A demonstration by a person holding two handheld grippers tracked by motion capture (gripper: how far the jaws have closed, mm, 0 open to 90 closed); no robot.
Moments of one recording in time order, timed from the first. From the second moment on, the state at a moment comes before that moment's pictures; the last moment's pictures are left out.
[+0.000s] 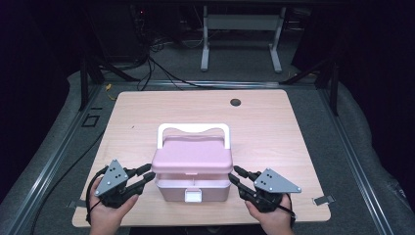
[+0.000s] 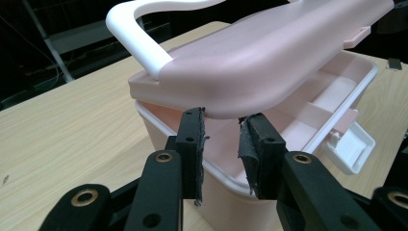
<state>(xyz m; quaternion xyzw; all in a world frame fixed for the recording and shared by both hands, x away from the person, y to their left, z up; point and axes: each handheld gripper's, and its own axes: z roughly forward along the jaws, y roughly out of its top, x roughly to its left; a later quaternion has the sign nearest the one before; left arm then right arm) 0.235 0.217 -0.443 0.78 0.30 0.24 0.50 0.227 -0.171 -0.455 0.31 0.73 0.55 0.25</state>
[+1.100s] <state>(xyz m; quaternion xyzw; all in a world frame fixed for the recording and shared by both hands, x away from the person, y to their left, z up) 0.225 0.243 -0.455 0.77 0.35 0.22 0.48 0.222 -0.190 -0.458 0.32 0.74 0.54 0.21</state>
